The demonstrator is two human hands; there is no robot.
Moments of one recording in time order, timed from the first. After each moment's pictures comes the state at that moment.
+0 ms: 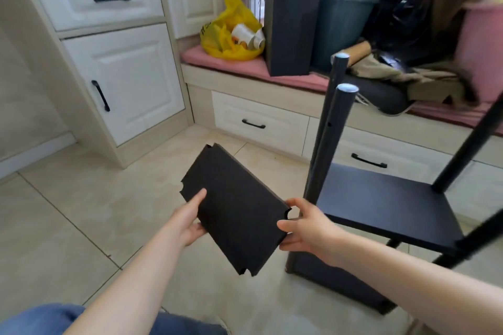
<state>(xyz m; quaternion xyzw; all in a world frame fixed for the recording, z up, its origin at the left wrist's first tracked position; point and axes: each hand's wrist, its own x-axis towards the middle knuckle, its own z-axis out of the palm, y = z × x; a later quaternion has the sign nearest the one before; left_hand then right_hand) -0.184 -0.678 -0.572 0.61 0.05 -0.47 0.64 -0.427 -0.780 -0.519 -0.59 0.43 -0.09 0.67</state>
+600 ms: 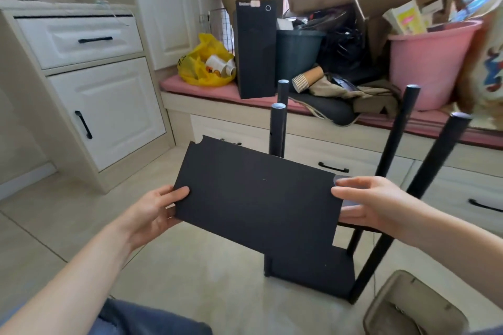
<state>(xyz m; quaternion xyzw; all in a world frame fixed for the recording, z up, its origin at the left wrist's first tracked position) -0.215 -0.626 -0.468 0.58 -0.27 -0.50 0.58 -0.591 -0.797 -0.412 -0.58 0.43 -0.22 0.65</state>
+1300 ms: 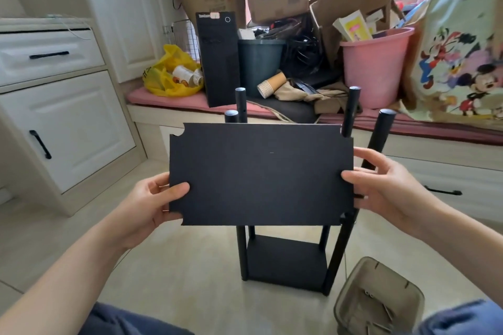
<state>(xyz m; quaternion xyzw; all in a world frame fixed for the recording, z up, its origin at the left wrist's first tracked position) -0.293 -0.640 -0.411 0.54 -0.44 -0.45 0.56 -0.670 -0.791 -0.391 -0.56 0.35 -0.39 0.64</state>
